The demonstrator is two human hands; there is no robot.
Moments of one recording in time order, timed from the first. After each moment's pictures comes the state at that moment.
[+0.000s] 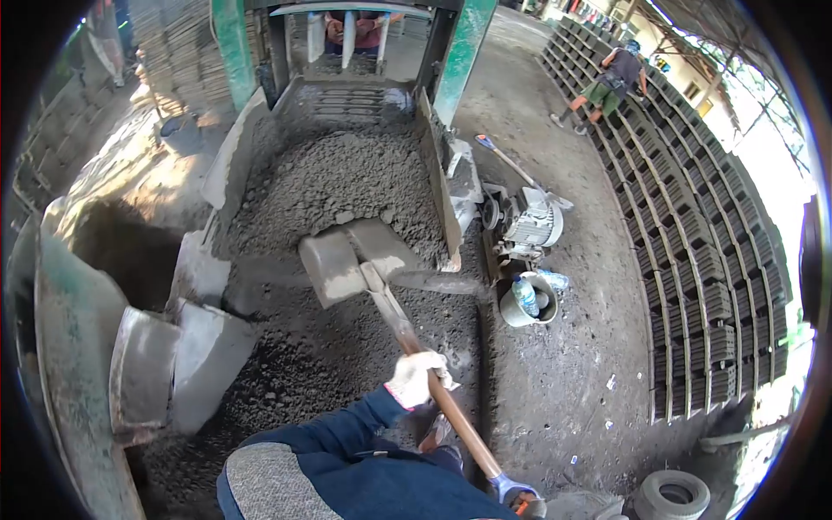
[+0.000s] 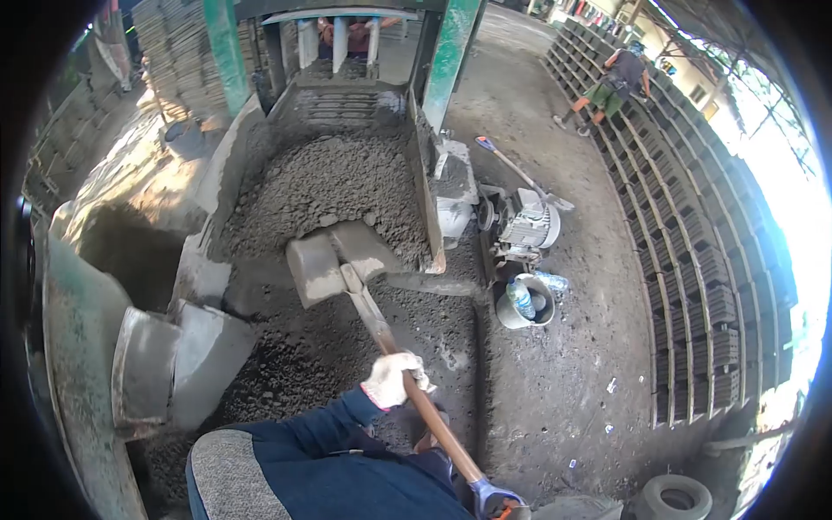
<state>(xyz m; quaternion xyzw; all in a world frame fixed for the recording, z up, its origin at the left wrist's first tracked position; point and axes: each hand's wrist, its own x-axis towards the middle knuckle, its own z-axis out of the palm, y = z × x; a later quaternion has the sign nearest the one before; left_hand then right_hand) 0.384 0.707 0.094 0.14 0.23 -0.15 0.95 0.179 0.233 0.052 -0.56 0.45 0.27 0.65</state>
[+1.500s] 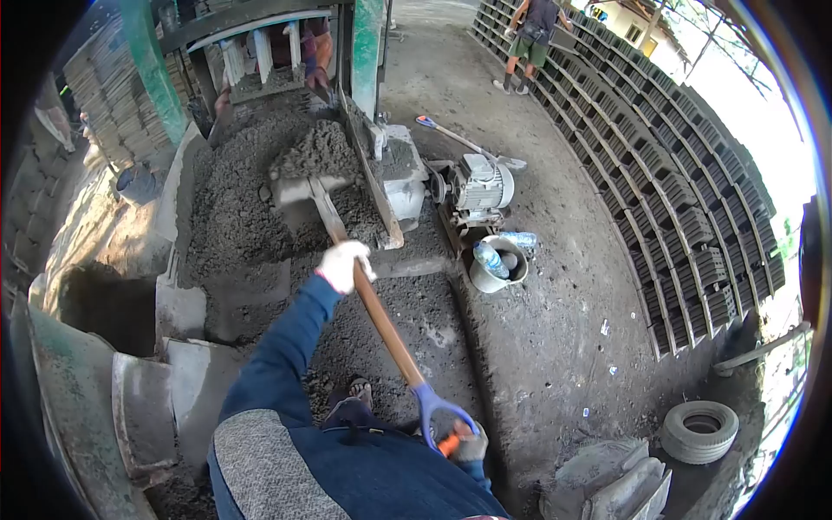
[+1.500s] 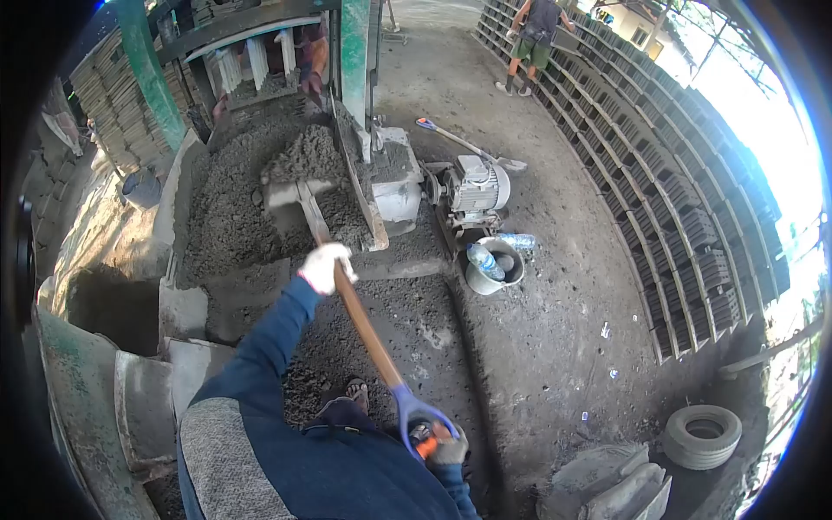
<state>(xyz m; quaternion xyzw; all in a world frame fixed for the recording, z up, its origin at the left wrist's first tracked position) 0.553 0.812 0.084 0.39 0.15 -0.12 0.90 0.225 0.441 0.061 -0.56 0.33 0.05 0.76</state>
